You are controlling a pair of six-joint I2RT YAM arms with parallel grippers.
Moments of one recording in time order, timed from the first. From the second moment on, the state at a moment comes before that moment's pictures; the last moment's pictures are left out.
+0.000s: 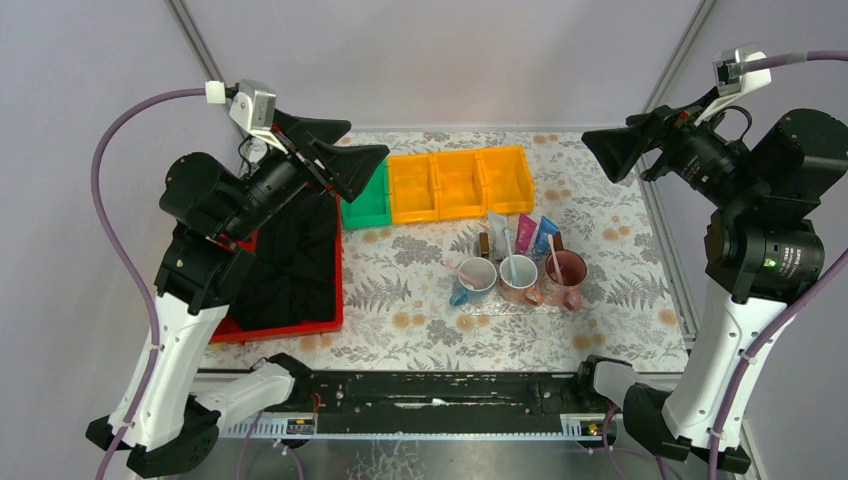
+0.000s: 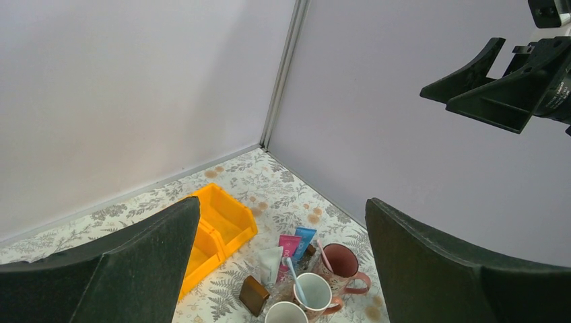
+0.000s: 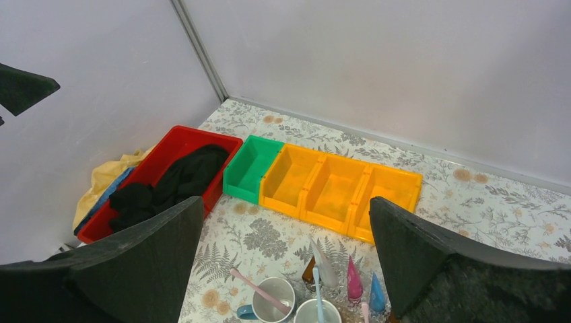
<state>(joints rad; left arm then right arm) -0.46 1.00 1.56 -0.30 0.31 -0.35 -0.19 1.13 1.98 -0.86 -0.77 0.20</state>
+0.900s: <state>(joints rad) -0.46 1.00 1.56 -0.30 0.30 -0.34 -0.19 1.13 1.96 -0.86 -0.77 0.20</state>
